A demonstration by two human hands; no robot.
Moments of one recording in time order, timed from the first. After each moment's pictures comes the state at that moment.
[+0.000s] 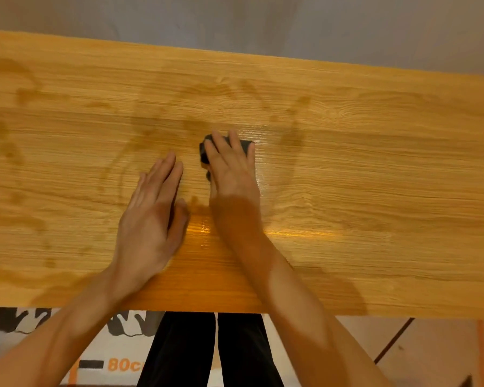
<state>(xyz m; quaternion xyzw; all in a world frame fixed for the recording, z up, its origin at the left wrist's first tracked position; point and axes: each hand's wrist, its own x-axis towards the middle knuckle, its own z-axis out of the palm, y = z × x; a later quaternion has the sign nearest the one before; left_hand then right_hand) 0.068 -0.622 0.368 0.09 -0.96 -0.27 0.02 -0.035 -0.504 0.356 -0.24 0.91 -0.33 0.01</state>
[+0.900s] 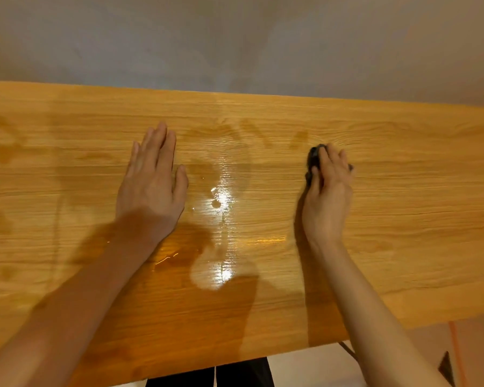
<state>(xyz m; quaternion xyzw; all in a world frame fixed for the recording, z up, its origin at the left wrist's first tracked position) -0.041 -0.684 0.356 0.09 -0.97 -0.20 0.06 -0.102 -0.435 0.375 0.04 0.96 -0.28 -0.07</state>
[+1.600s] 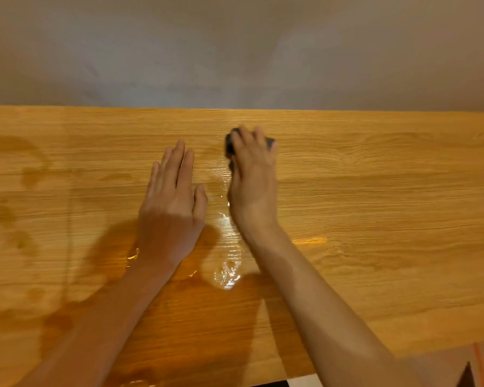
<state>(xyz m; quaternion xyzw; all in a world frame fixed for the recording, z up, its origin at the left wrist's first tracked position) -0.037 -0.684 0.349 0.08 -0.97 -0.20 0.11 -0.116 -0.565 0.360 -0.12 0.94 -0.30 -0.04</state>
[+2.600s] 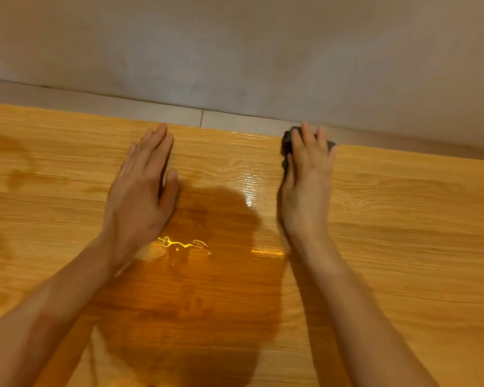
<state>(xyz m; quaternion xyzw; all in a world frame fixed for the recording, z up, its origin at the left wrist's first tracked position) -0.087 -0.714 0.361 0.12 -0.96 -0.23 0.06 -0.199 -0.500 0.367 -0.12 0.95 -0.27 -0.04</state>
